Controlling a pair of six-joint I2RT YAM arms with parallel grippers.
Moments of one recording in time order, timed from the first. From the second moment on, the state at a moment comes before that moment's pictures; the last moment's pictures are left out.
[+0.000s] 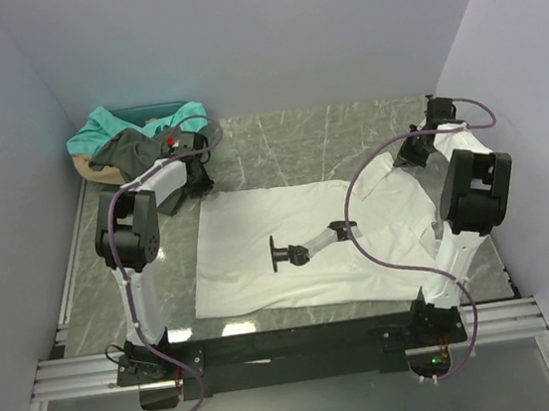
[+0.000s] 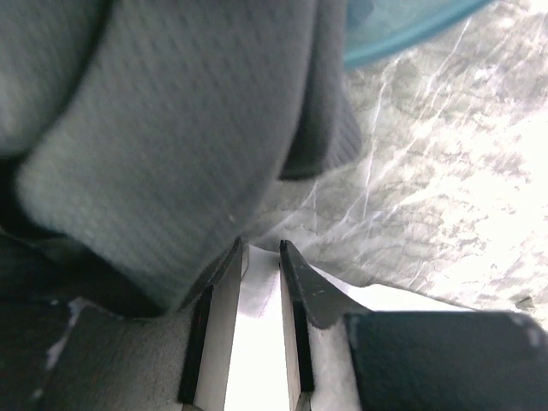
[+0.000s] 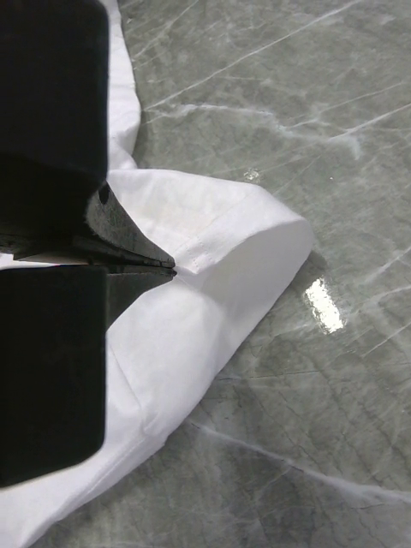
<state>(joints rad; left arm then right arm) -0.26 2.09 1.52 -0.50 -0.20 -0.60 -0.27 2.00 1.49 -0.54 -0.27 0.39</state>
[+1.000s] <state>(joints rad) -0.29 2.03 1.48 -0.53 -0.23 -0.59 -0.27 1.91 1.50 -0.63 -0.27 0.41</state>
